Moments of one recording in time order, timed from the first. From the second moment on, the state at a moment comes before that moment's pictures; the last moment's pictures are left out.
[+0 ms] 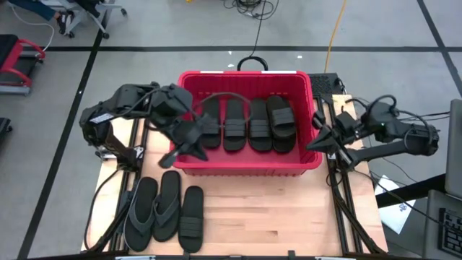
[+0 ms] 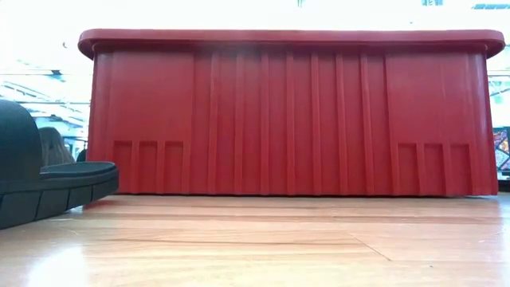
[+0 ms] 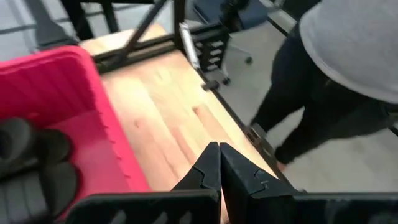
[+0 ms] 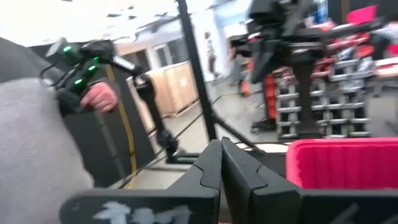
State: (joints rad) left arm -0.03 1.63 2.22 -1.31 0.50 0.25; right arm 0.04 0.65 1.02 -0.19 -0.34 0.28
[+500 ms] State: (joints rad) left arm -0.19 1.28 1.69 -0.84 0.58 0.07; right arm 0.33 0.66 0.80 0.13 -0.02 0.40
